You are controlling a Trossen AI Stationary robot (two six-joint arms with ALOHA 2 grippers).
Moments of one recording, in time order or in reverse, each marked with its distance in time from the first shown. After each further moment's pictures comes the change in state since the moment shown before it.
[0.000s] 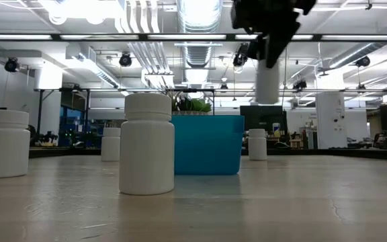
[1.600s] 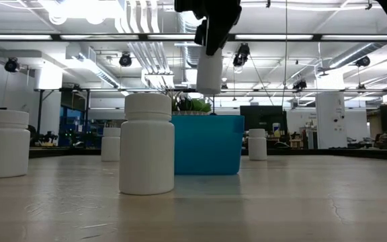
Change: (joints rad) left arm 0.000 -0.137 0.000 0.001 -0.082 0.037; right arm 0.104 0.441 0.617 -0.202 0.052 -0.001
